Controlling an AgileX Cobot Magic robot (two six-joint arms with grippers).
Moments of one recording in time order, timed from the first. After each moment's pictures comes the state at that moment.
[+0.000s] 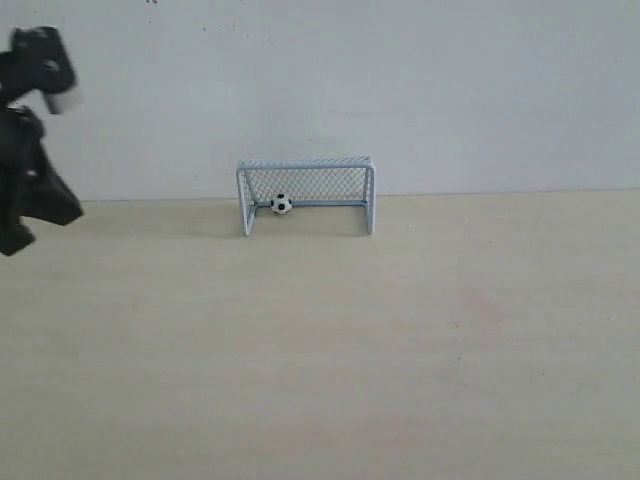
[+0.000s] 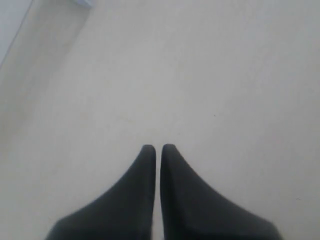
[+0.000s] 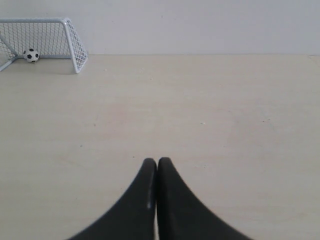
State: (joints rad) left arm -0.01 1.50 -1.26 -0.21 0.92 1.06; right arm 0.06 0.01 0.00 0.00 0.34 0.03
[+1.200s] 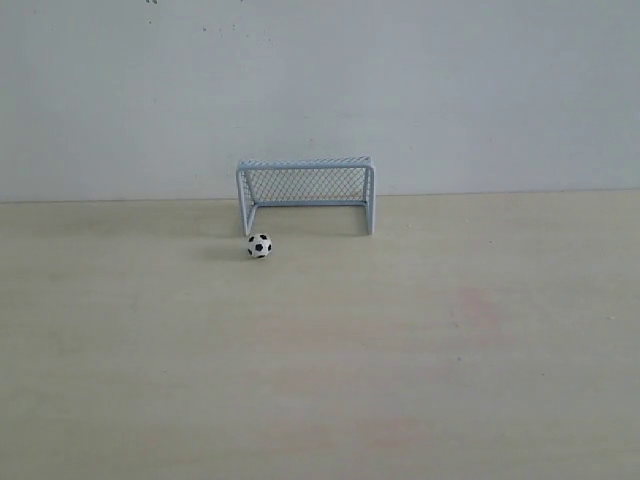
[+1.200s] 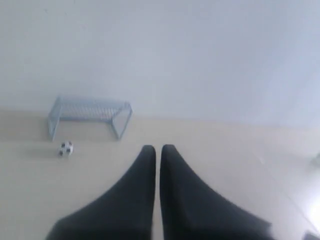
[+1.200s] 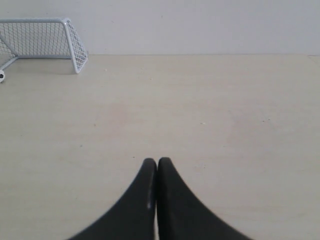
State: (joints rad) left arm 0.13 0.50 -0.83 -0.78 0.77 0.30; right arm 0.06 0.01 0.00 0.00 0.34 0.03
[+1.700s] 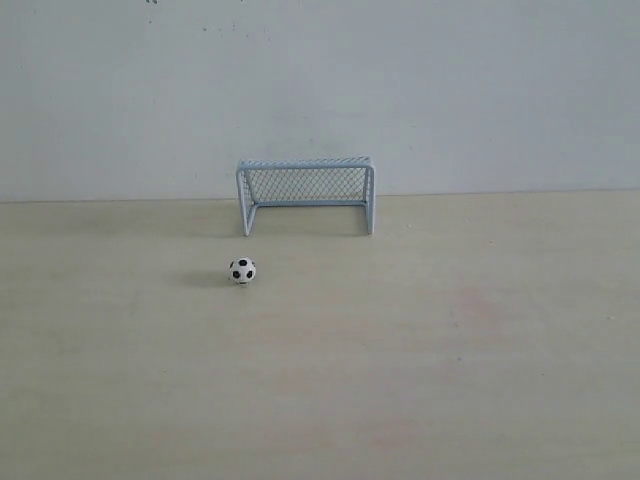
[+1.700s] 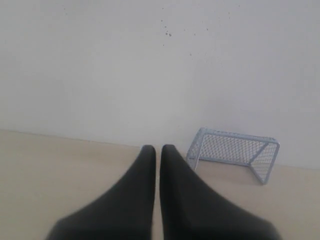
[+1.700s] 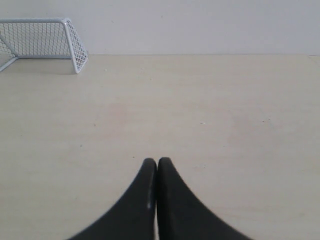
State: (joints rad) left arm 0.07 0.18 -0.13 -0.80 0.00 0.62; right arm 0.06 0.01 0.00 0.00 0.34 0.03
